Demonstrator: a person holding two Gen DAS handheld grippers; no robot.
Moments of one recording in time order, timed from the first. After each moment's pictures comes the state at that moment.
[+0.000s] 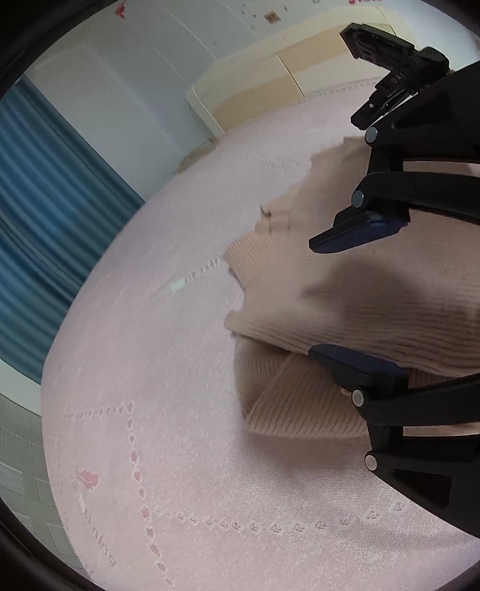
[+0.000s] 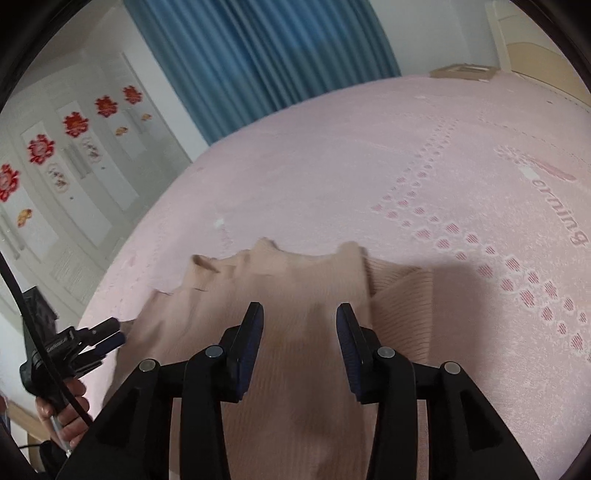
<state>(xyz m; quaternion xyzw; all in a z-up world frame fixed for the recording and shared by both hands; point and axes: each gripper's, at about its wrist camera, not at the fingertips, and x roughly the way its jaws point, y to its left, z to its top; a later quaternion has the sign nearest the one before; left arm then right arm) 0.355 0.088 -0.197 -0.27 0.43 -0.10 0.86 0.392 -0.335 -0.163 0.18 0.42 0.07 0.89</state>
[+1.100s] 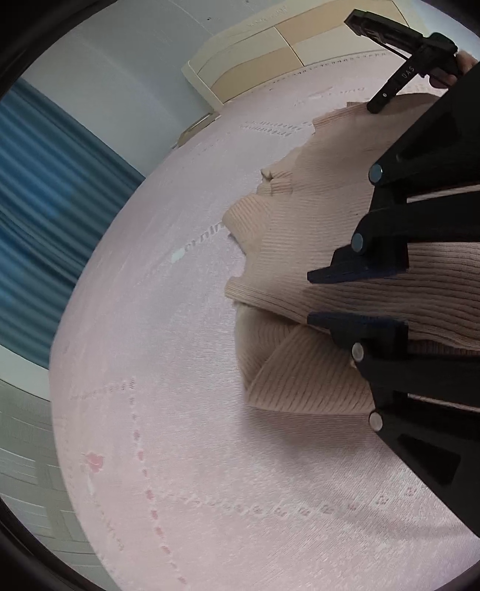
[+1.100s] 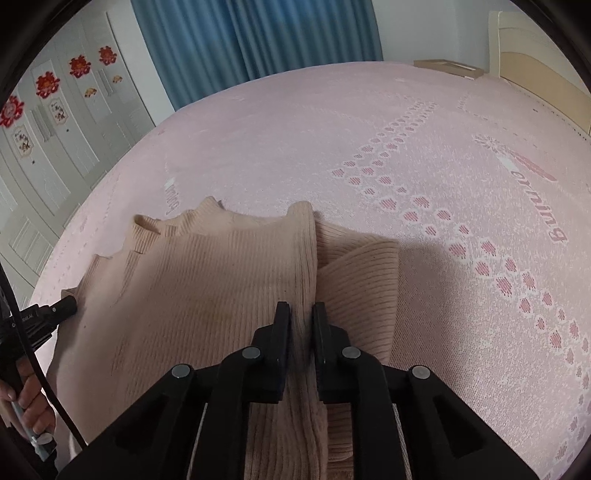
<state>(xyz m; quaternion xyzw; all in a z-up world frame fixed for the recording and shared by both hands) 0.358 0.088 -0.206 -0.23 0.42 -0.05 0.88 0.397 -0.329 -0.188 0.11 0.46 0.02 0.88</state>
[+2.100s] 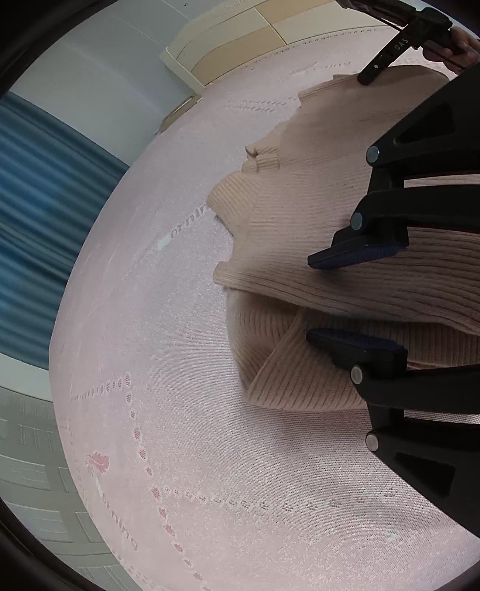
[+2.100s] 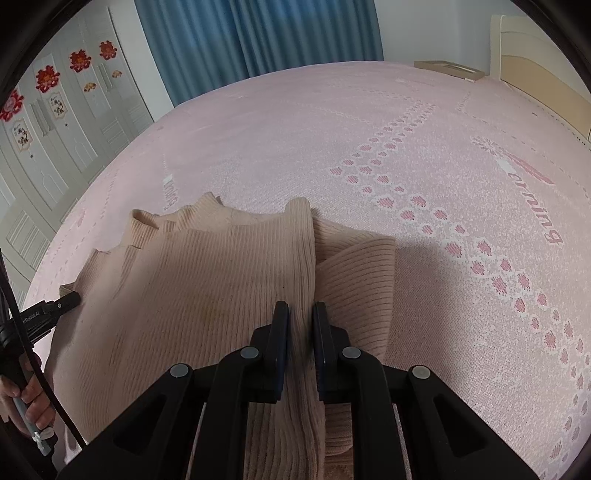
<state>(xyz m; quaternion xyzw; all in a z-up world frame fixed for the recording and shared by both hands) 0.367 0.083 -0.217 -0.18 0.44 -0.02 0.88 0.396 -0.326 -0.188 0.09 0.46 0.02 0.88</state>
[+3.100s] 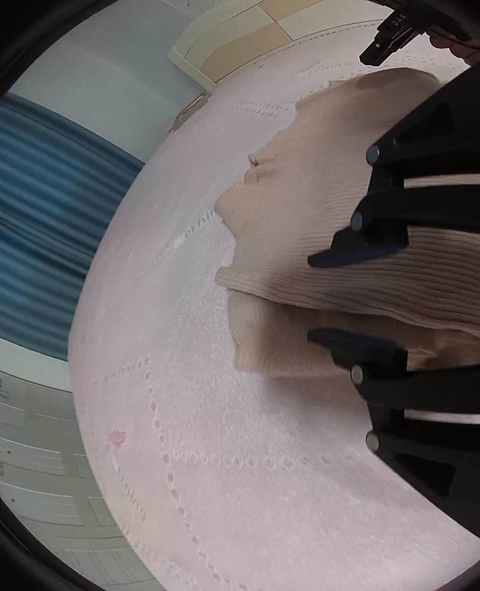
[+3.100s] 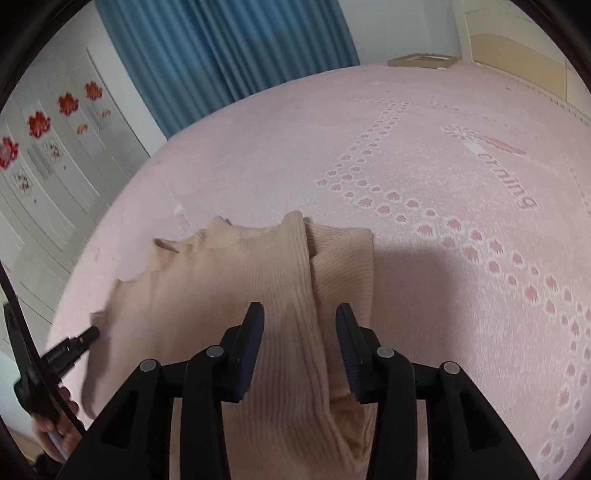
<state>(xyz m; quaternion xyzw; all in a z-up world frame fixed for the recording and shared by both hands) 0.314 0.084 -0.196 -0.18 0.41 0.00 0.90 0.346 -0.345 -0.158 0.18 0.44 0.00 0.88</state>
